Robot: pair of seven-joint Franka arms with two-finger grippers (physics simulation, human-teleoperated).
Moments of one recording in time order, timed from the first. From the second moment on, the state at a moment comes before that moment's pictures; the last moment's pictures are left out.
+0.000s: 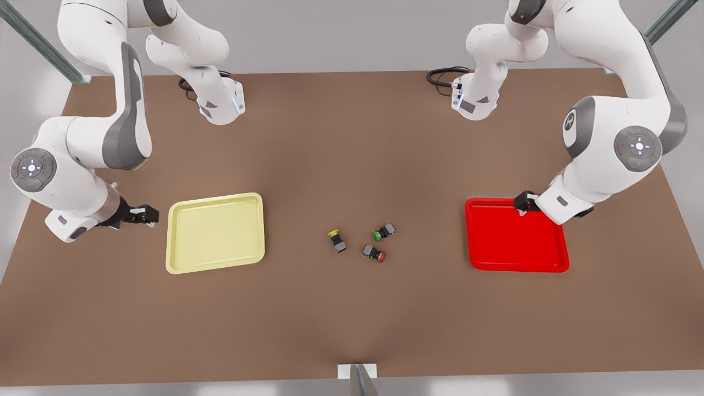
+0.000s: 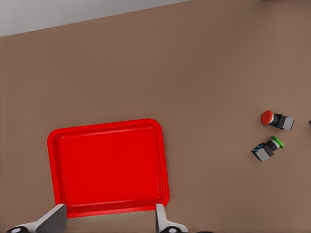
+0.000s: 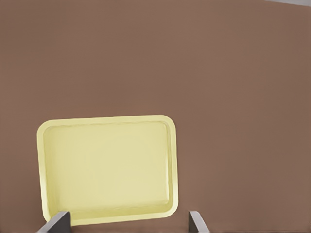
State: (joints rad) left arm -0.13 0.29 -0.02 -1.33 0.05 1.58 0.03; right arm 0.05 0.23 -0.04 -1.51 -0.07 1.69 -0.06
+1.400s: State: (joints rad) left arm -0.12 0.42 -0.01 -1.33 0.05 1.56 -0.09; right arm 0.66 1.03 0.02 -1.05 0.06 2.08 0.27
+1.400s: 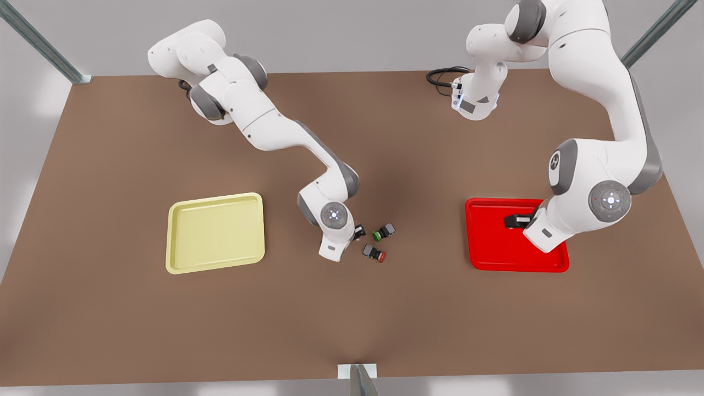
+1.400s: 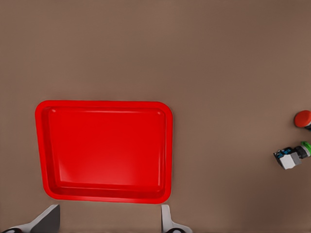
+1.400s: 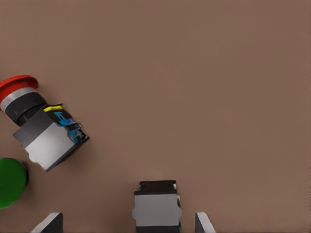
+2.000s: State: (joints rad) left arm -0.12 0.42 -0.01 -1.33 0.05 1.56 -0.09; right arm 0.67 1.06 -0.01 -1.08 0.05 2.10 0.24
